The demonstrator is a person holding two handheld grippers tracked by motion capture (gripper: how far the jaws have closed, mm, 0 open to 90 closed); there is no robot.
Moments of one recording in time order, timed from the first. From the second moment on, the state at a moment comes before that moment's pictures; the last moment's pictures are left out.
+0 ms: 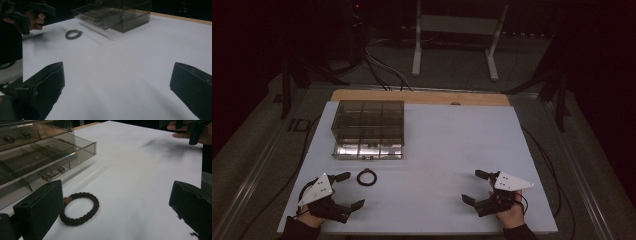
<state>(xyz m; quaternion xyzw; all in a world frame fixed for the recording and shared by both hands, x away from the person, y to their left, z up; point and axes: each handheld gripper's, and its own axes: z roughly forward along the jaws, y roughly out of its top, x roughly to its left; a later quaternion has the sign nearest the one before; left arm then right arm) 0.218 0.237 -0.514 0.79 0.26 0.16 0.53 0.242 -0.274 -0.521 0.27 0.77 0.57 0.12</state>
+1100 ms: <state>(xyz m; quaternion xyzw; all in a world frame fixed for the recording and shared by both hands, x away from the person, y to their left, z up) 0.210 0.225 -0.491 0.80 0.22 0.12 0.55 0.242 -0.268 -0.516 0.26 0.77 0.58 0.11</state>
